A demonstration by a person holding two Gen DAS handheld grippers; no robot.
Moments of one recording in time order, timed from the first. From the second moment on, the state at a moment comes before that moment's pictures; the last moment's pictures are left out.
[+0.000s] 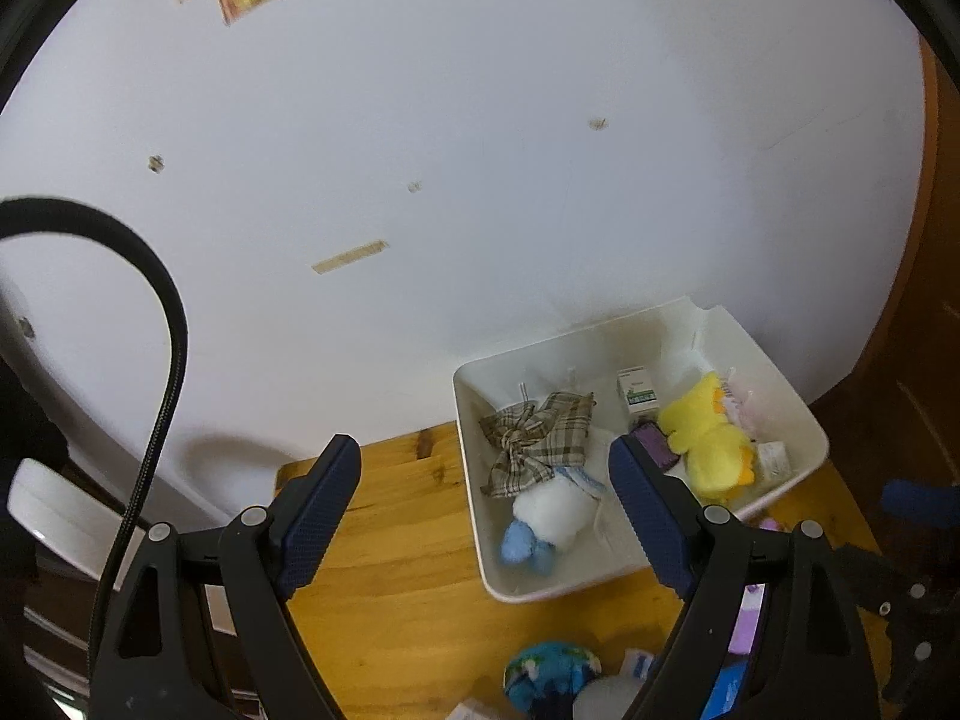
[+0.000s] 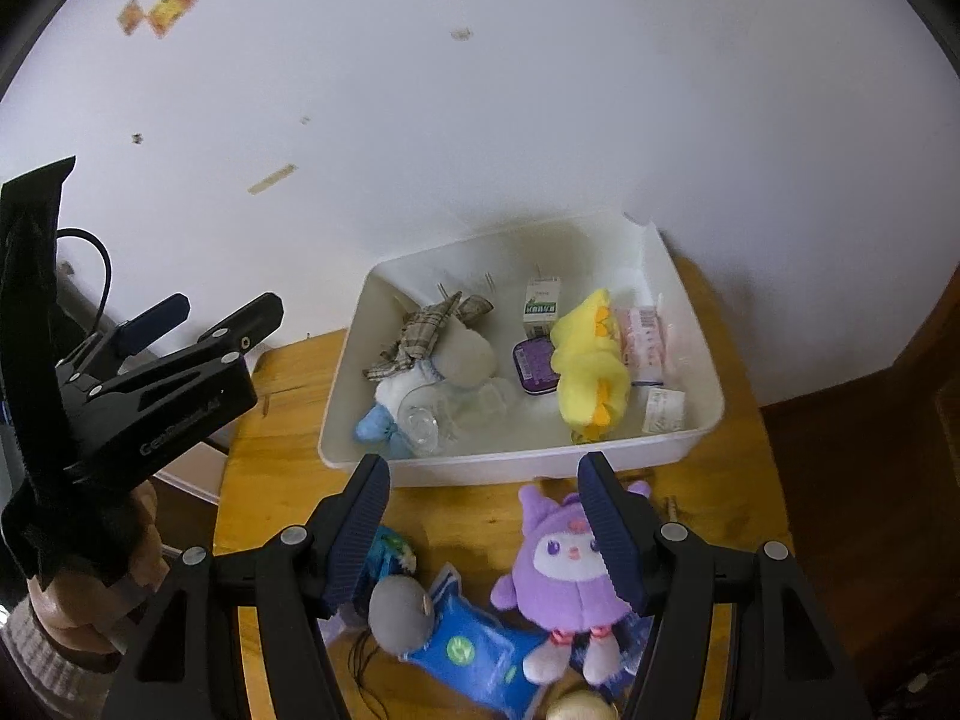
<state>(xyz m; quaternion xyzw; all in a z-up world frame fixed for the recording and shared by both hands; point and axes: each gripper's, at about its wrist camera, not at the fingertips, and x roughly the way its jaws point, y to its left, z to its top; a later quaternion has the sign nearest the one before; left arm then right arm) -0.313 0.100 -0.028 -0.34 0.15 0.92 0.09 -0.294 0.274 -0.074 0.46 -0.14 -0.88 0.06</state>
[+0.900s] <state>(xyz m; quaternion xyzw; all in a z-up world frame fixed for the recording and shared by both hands) -0.163 0.124 0.027 -0.29 0.20 0.91 0.20 -0.132 0.269 0.008 0.35 -0.03 -0.93 0.07</state>
